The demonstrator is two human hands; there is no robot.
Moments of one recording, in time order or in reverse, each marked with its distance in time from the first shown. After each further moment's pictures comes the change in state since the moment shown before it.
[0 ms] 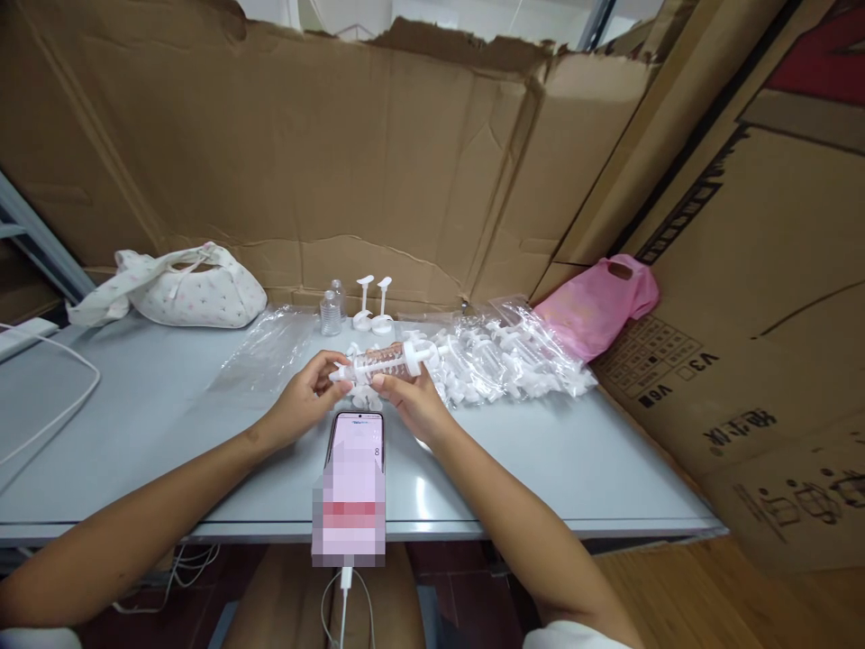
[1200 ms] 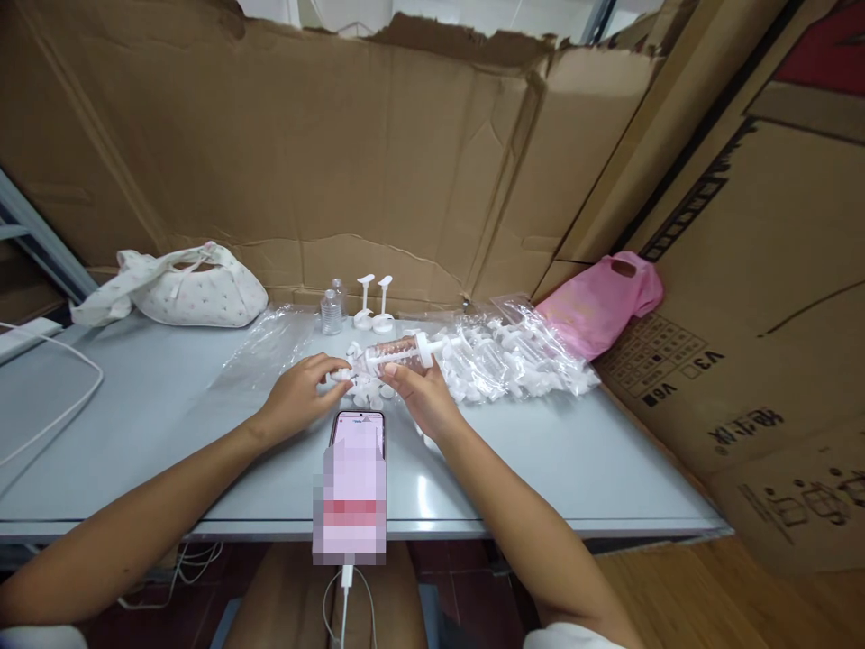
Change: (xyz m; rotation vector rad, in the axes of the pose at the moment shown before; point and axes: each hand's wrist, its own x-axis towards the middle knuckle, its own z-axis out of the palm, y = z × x) left_hand 0.007 -0.005 -0.009 0.587 0.055 0.091; right_hand 0.002 -0.008 -0.004 -0.007 0.096 -0.048
